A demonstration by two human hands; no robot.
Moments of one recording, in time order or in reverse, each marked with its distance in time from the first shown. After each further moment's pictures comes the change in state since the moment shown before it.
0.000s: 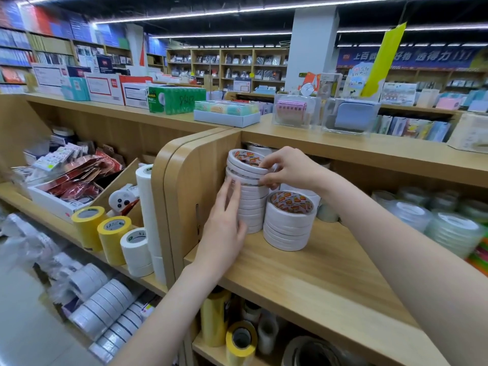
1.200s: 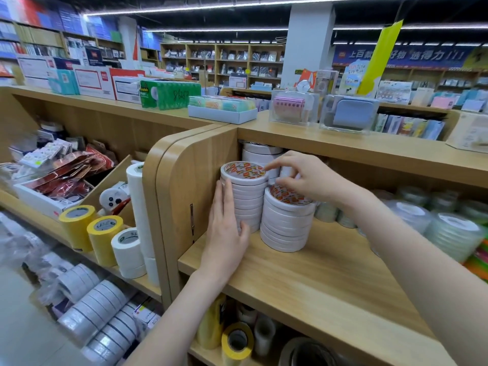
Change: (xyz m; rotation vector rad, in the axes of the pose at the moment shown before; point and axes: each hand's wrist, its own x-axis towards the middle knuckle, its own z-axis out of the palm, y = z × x) left_hand 0.000 0.002 0.022 -0.132 0.049 -0.087; right_hand -0.025 0.023 -0.004 -0.191 0.086 -0.030
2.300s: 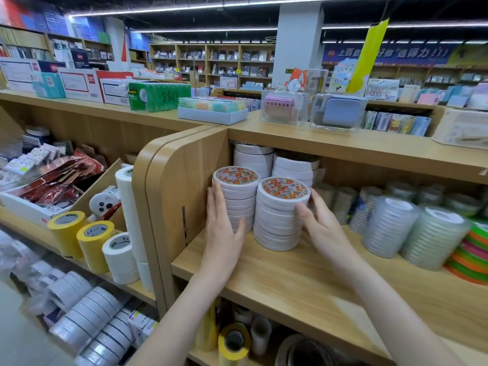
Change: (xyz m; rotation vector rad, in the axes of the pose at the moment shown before) left_hand 0.002 0.006 0.005 -0.161 -0.021 -0.163; right_hand -0.078 0.011 0.062 0.677 0.343 0.384
